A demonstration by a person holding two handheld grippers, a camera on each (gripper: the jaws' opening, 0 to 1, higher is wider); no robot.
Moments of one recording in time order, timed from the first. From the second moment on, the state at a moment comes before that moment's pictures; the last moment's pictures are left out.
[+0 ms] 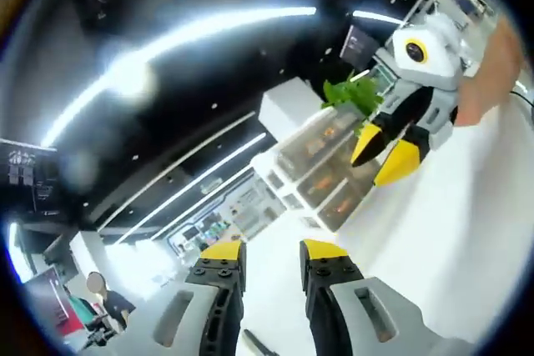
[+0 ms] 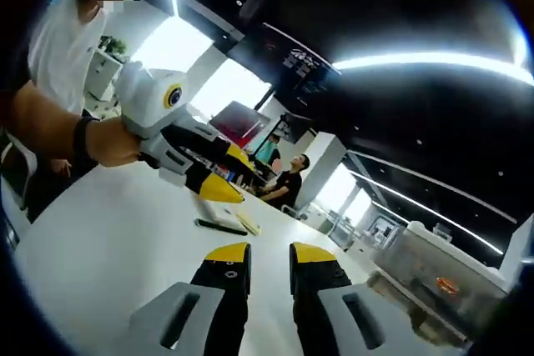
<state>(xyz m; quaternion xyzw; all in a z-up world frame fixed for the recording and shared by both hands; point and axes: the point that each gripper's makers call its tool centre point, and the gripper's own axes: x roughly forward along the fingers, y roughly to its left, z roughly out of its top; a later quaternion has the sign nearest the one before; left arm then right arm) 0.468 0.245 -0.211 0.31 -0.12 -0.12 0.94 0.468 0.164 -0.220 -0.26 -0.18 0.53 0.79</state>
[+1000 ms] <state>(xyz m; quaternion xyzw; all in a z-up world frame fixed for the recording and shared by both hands) 0.480 0.337 -0.234 0.30 -0.03 -0.07 0.95 0.472 0.343 -0.315 -0.17 0.11 0.56 0.80</state>
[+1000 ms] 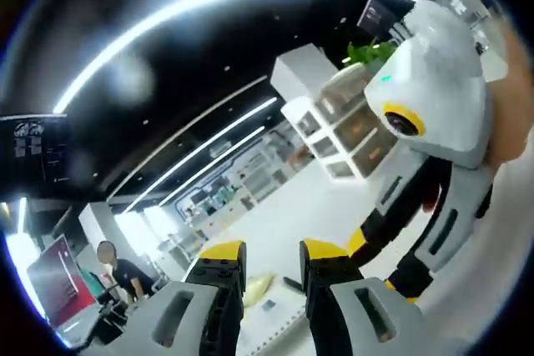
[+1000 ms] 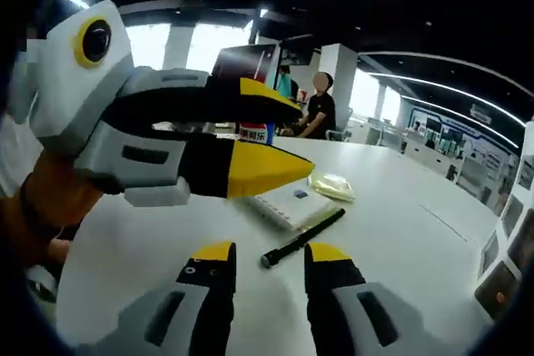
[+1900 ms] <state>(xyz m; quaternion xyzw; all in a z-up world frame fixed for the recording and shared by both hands) 0.487 0.340 -0.226 0.30 -0.03 -0.08 0.95 0.522 0.348 -0.325 -0.15 0.19 0.53 0.81</state>
